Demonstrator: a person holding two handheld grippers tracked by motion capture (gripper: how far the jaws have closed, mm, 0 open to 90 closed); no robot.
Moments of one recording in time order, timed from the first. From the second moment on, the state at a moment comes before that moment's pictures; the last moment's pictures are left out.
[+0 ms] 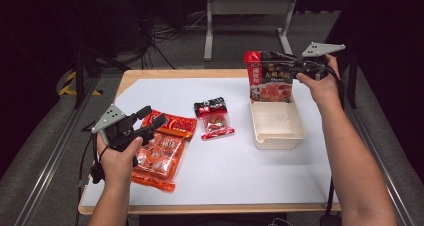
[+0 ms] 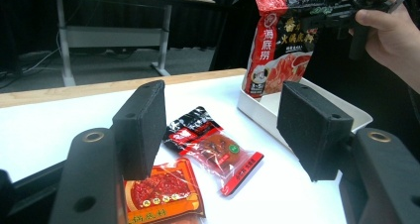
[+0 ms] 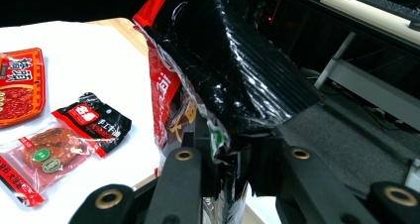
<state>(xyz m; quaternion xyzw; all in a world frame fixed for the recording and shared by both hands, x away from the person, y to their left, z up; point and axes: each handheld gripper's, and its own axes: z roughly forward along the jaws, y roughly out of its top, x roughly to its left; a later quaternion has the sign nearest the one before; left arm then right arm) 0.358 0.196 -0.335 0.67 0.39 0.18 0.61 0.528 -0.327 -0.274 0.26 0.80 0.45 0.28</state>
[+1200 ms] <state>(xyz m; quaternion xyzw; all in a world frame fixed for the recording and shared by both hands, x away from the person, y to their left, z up) 0.369 0.194 -0.336 0.67 0.39 0.17 0.61 0.521 -0.349 -0.316 0.35 0.80 0.40 0.27</state>
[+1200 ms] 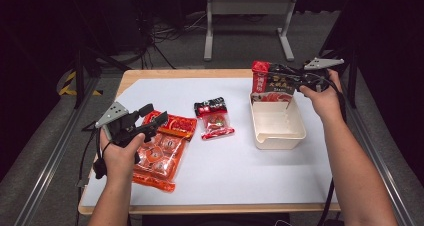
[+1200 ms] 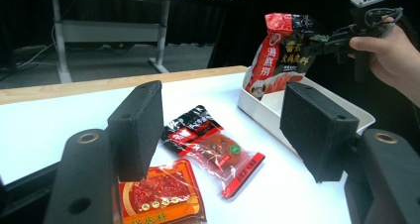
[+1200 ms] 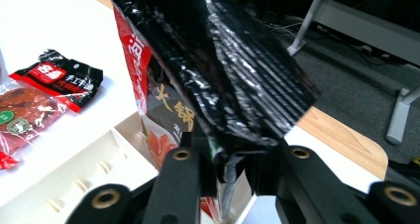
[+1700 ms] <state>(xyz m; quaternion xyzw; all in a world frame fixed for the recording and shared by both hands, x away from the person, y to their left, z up) 0.376 0.203 -0.334 0.70 0.41 0.20 0.55 0.490 -0.358 -0.306 0.38 0.77 0.44 0.27</state>
